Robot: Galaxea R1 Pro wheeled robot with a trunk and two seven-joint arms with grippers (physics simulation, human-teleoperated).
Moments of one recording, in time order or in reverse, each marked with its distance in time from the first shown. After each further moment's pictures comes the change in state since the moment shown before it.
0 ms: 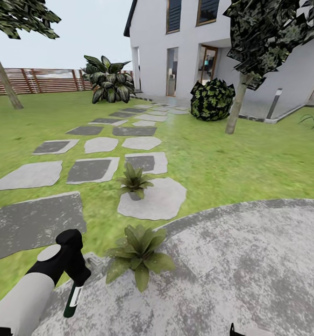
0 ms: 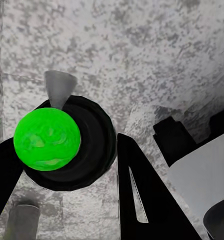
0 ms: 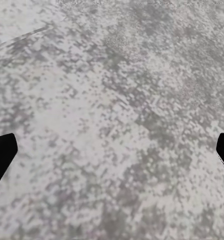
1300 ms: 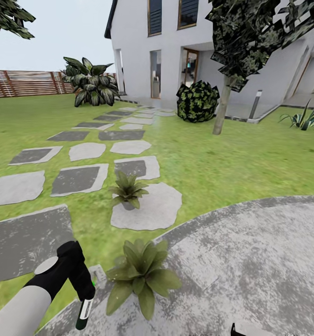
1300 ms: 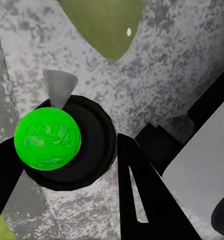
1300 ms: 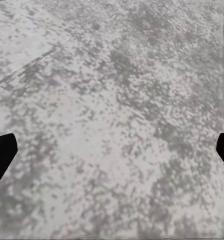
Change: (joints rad) left arm 0.073 0.015 -0.072 0.000 0.221 -0.253 0.020; right arm 0.000 -0.002 -0.008 -0.002 -0.006 -0.001 -0.006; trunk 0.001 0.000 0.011
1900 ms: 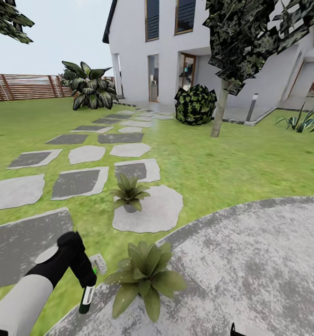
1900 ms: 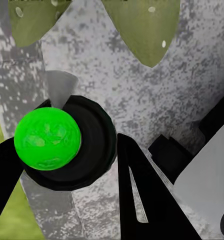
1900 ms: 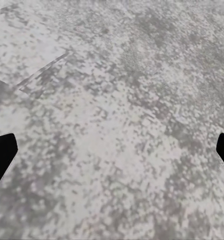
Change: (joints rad) left arm -0.065 0.003 0.008 0.008 0.001 -0.001 -0.003; right arm 0.000 0.002 0.000 0.000 0.000 0.000 0.000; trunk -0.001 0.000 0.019
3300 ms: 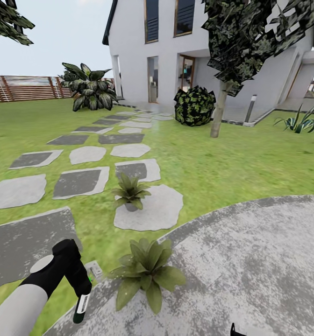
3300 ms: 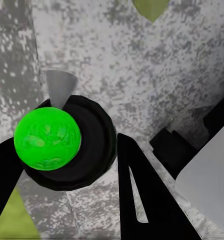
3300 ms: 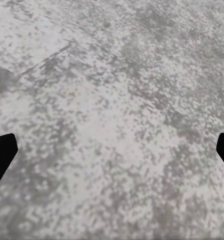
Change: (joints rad) left arm 0.057 0.016 0.022 -0.014 0.003 0.006 0.039; right arm 0.000 -0.003 0.005 0.000 0.005 0.001 0.007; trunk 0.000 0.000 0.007
